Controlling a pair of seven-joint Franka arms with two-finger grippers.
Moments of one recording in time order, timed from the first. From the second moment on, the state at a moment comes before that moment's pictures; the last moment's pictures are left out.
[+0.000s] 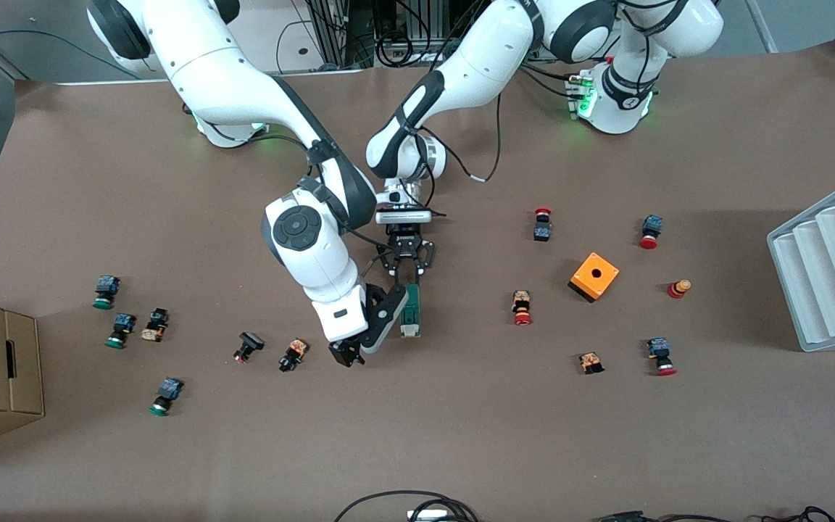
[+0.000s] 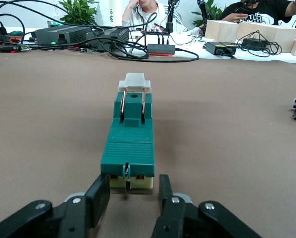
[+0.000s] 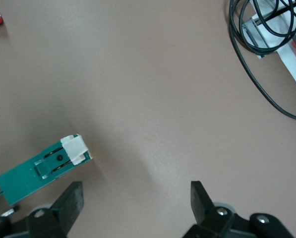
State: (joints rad) left arm -1.10 0.93 -0.03 -1.66 1.75 2.11 -2.60; right arm 0.67 0.63 -0.13 -1.54 0.11 2.49 -0.56
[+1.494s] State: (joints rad) left arm -1.12 0.94 -0.02 -1.67 1.77 2.04 -2.64; right arm 0.80 0.75 -0.21 -1.48 0.10 2.50 -0.66
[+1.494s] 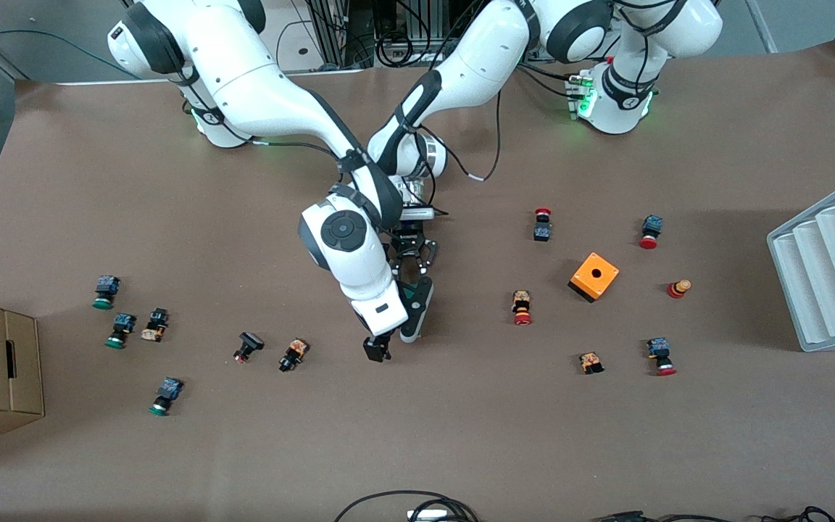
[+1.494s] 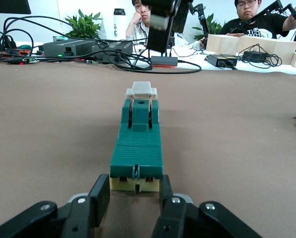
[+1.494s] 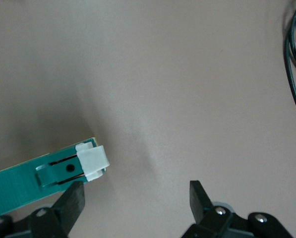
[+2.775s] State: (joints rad) left arm -1.08 0.94 -0.01 -1.67 1.87 2.05 -2.64; right arm 0.85 0.81 -0.23 -1.46 0.09 2.51 -0.69
